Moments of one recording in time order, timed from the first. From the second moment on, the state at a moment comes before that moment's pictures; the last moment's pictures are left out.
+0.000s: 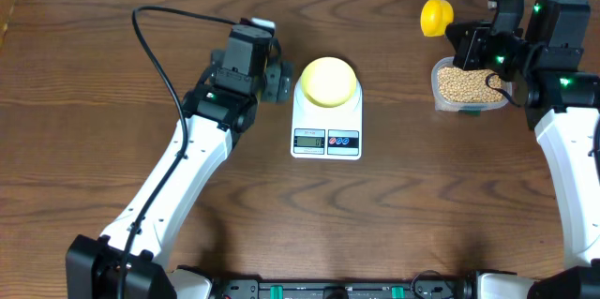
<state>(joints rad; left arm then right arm) -0.35 1.51 1.20 -0.52 -0.20 -0.06 -0.05 1.47 1.31 -0.47 -0.50 0.16</state>
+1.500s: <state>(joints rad) -0.17 1.17 1.20 -0.99 0.24 0.41 -0.08 1.47 1.31 -0.59 -0.48 0.12</state>
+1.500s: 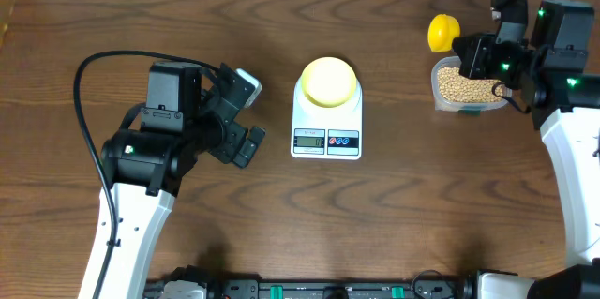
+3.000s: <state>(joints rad) -0.17 1.17 1.20 -0.99 0.24 0.41 -0.21 1.56 1.81 -1.37 -0.13 0.26</state>
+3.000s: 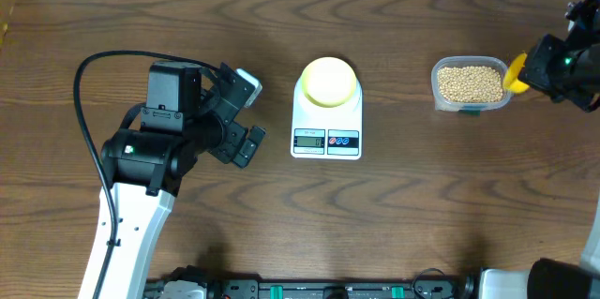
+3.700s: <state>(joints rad) -0.17 1.17 1.20 -0.99 0.24 0.41 -0.10 1.81 1.85 -1.19 0.12 0.06</state>
